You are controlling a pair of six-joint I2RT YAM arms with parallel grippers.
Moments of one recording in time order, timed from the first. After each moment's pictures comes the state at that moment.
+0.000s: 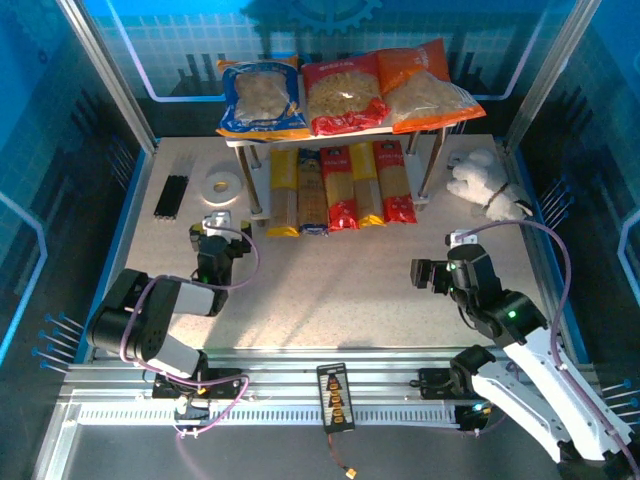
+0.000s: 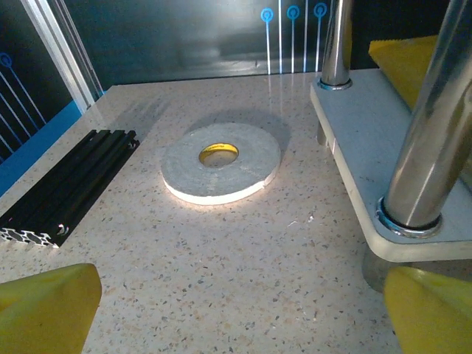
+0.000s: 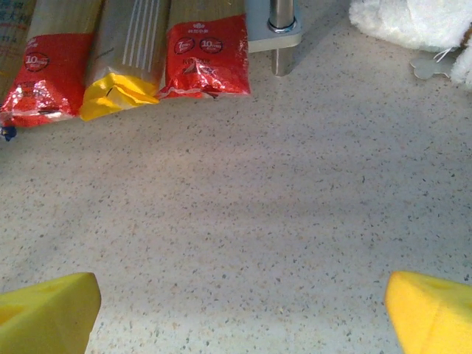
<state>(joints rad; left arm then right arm) -0.19 1.51 0.28 0.99 -0.40 0.00 0.48 0.63 0.71 -0.81 0.31 0.39</state>
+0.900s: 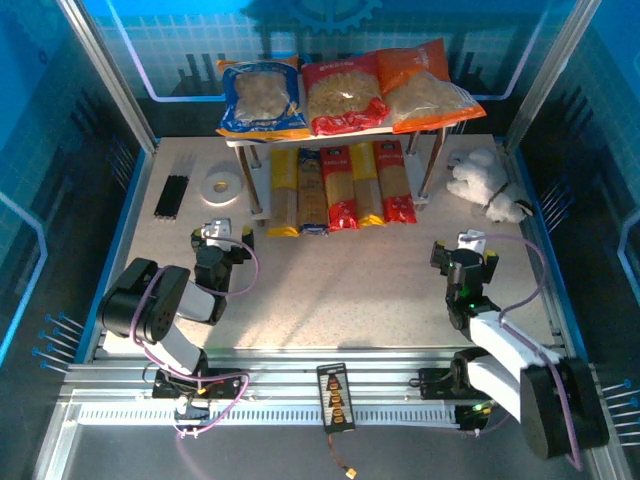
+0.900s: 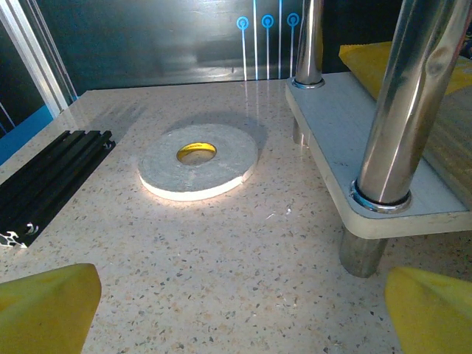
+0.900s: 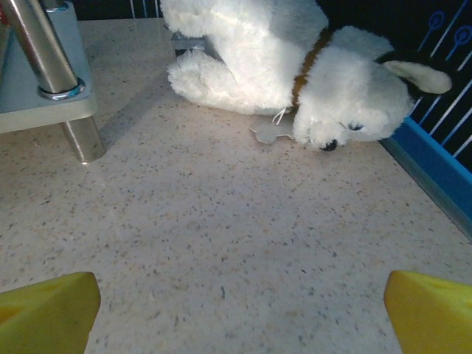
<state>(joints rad) -0.16 1.62 0.21 1.20 -0.30 0.00 0.15 1.05 0.21 0.39 0.51 0.13</state>
